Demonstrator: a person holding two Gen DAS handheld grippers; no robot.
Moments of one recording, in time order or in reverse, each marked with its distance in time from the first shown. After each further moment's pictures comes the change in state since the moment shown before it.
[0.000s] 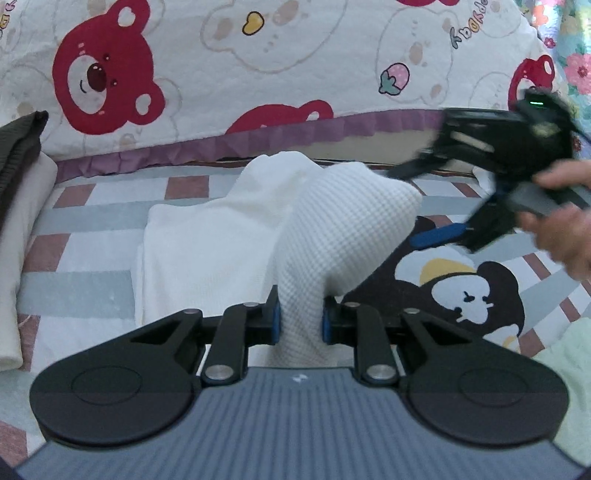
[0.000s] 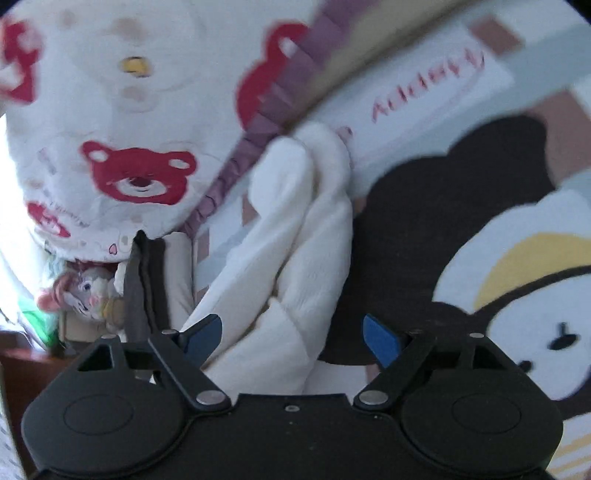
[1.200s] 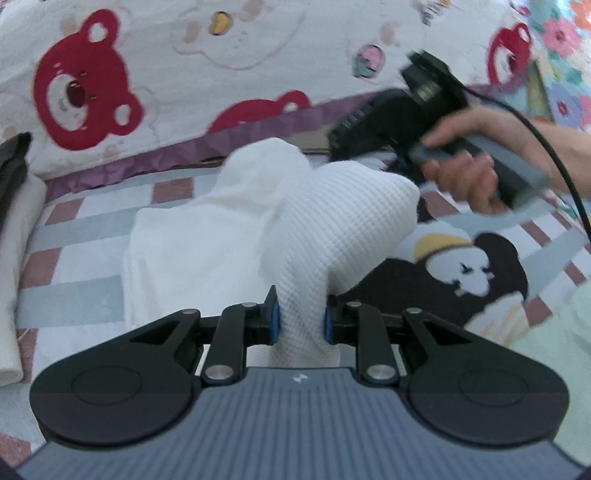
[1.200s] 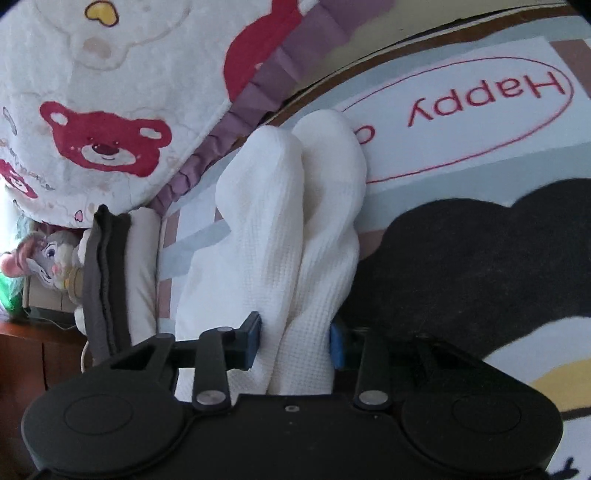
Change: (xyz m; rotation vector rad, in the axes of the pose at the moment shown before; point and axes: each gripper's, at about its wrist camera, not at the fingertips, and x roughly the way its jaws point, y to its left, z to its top) left arm 0.003 -0.018 -0.020 0.146 0.020 -0.021; right arm 0.057 0.006 0.047 -0.146 0.086 -0.102
